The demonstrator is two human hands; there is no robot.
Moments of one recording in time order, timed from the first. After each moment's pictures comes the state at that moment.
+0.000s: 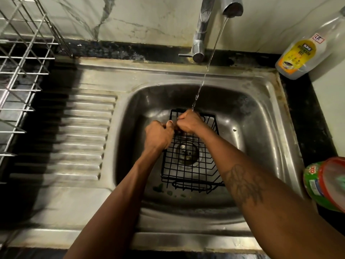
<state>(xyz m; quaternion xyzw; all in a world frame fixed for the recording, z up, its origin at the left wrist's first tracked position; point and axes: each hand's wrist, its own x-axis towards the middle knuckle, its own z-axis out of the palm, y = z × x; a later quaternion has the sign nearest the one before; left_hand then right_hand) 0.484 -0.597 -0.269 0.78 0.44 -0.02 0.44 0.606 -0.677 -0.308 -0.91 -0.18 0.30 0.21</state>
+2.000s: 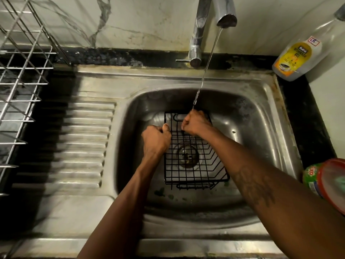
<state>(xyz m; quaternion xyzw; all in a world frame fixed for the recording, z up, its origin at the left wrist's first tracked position) 0.483 -0.595 -0.265 0.77 0.46 0.02 0.44 0.616 -0.689 -0.304 -0.94 -0.22 0.25 0.11</state>
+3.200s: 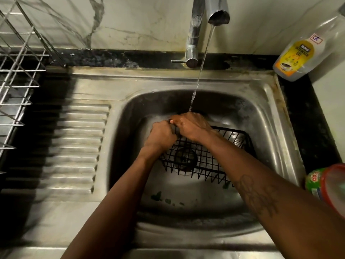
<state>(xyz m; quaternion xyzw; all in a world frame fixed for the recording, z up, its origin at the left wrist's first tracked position) 0.513 -0.594 -0.269 0.92 0.22 -0.08 0.31 0.614 -0.701 -0.284 -0.87 -0.45 0.16 0.09</state>
